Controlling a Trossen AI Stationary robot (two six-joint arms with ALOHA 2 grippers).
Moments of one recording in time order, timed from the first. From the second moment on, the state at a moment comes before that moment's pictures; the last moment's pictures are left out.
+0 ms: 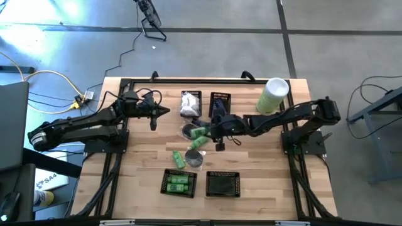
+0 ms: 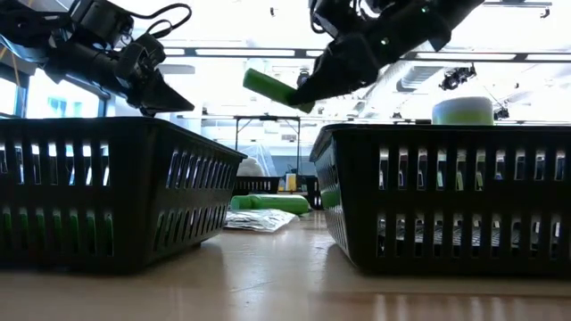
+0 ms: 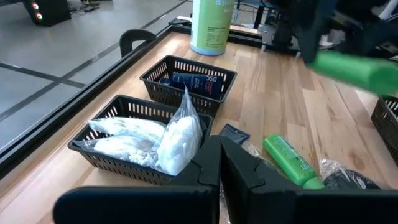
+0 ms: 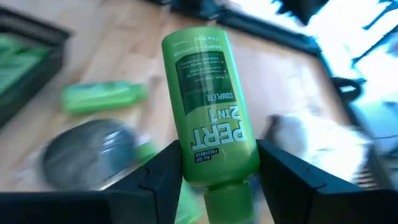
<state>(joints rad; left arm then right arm) 0.54 0.74 0.32 0.16 0.30 0.01 0.02 1.58 0.92 0.18 0.15 -0.25</state>
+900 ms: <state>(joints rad) 0.54 0.92 0.32 0.49 0.45 -0.19 -0.17 1.58 0.92 0.32 0.20 -0.29</state>
